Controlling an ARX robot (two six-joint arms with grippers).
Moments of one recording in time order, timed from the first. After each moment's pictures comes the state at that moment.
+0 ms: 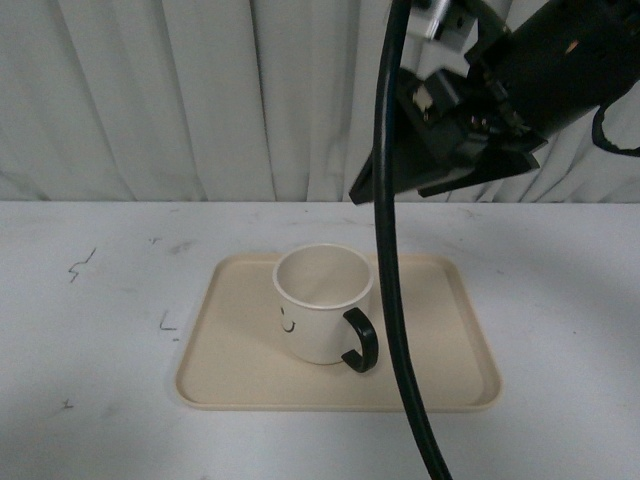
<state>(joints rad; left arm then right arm) 0.00 0.01 0.01 0.00 0.00 0.00 0.28 1.95 1.56 -0.68 -0.57 -0.32</state>
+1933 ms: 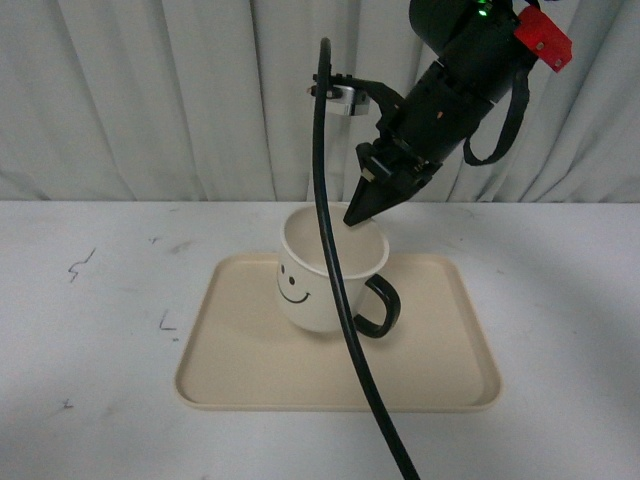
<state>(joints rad) 0.00 0.01 0.01 0.00 0.00 0.00 0.30 2.55 2.39 -1.14 -0.55 -0.71</state>
